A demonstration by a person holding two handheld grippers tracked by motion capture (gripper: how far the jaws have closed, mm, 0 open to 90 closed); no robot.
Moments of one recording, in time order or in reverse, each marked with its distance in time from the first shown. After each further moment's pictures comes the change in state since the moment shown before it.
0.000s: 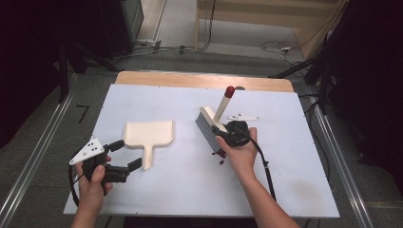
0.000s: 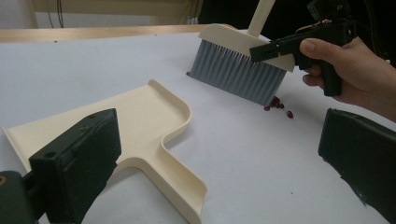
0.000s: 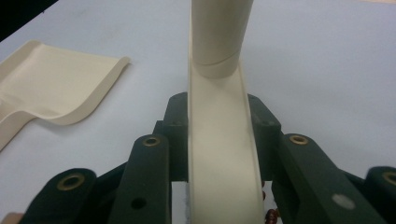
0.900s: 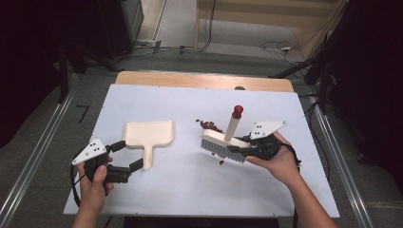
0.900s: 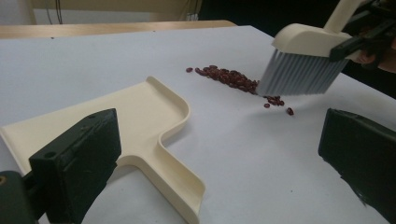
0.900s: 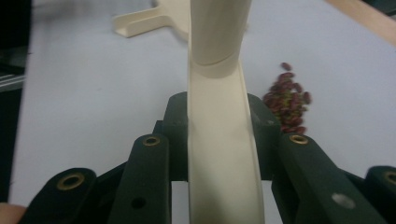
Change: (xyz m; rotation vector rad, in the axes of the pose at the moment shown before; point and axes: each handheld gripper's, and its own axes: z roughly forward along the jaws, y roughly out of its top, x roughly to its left) left arm -0.002 -0.001 0.003 0.012 0.002 -0.002; right arm -0.037 -0.007 -0.081 0.063 0.447 -0.550
